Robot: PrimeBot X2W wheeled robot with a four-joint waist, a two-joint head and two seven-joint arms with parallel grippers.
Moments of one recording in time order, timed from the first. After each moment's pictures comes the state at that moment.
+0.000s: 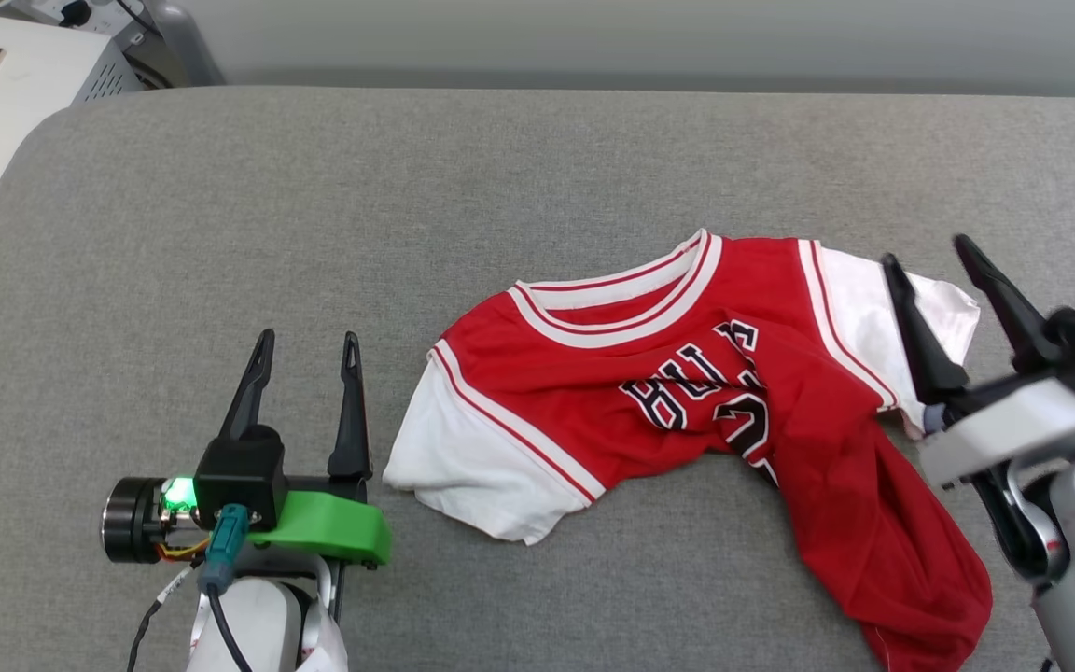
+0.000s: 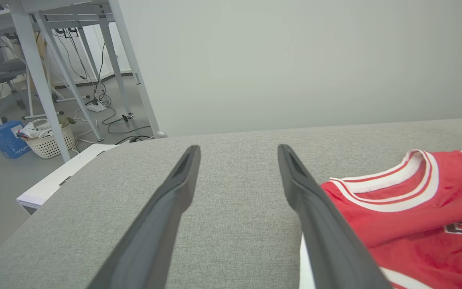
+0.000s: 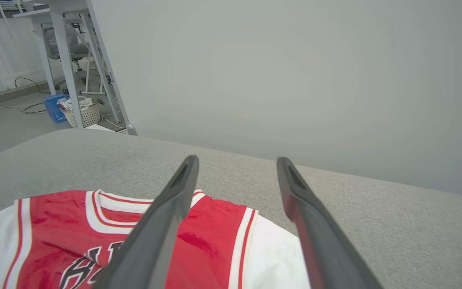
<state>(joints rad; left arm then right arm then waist) -0.14 0.09 -0.10 0.08 -0.04 0.04 -0.26 -0.36 -0.36 0.25 0.24 0.42 0.13 -0.26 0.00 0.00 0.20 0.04</state>
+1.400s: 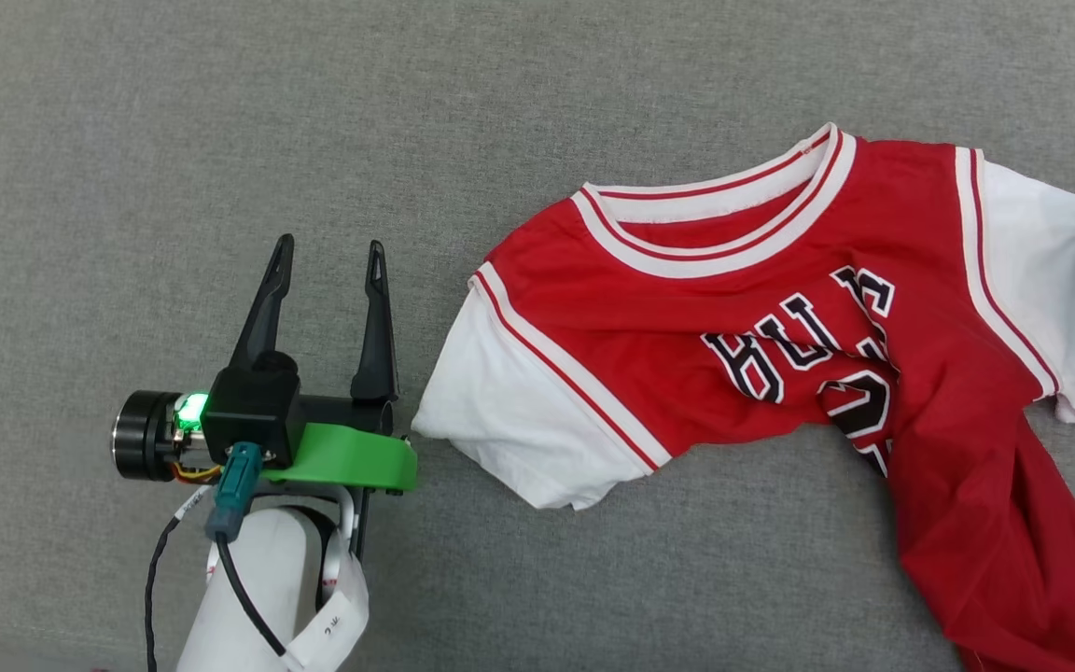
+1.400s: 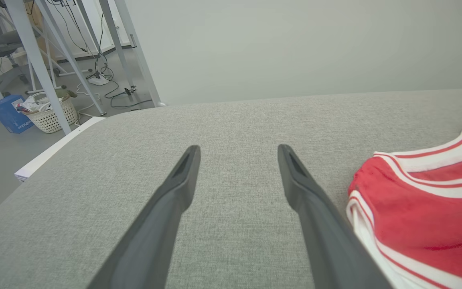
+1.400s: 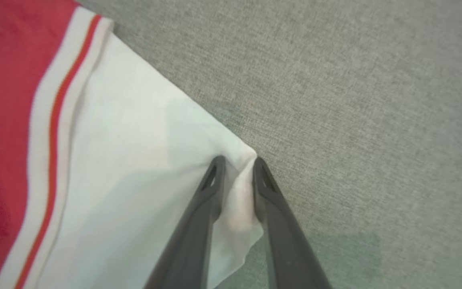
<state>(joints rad) -0.26 0.07 -0.13 0.04 -0.03 0.03 -0.26 -0.74 -0.77 0.47 0.40 0.73 0.13 0.71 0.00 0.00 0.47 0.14</state>
